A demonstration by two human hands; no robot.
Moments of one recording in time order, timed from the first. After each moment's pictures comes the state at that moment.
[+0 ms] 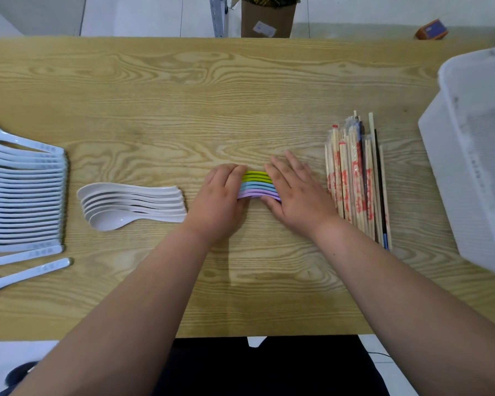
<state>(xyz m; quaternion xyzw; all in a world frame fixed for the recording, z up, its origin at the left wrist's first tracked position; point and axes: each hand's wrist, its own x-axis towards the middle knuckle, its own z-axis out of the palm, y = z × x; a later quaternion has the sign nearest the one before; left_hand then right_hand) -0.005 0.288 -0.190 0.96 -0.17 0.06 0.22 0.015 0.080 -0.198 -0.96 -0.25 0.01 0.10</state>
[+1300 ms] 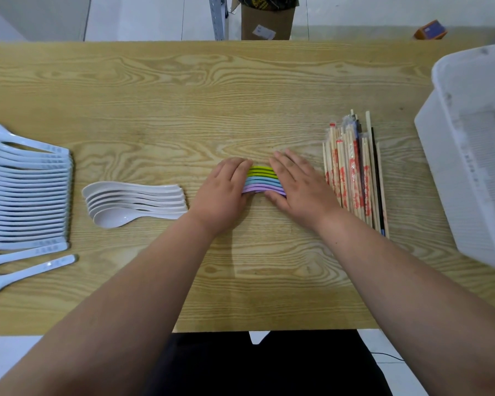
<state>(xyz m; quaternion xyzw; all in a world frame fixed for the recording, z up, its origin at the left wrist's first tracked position) 0.004 0.286 -0.191 0.96 -0.20 0.04 0.19 0.023 0.070 -0.197 -0.96 -0.25 0.03 0.11</state>
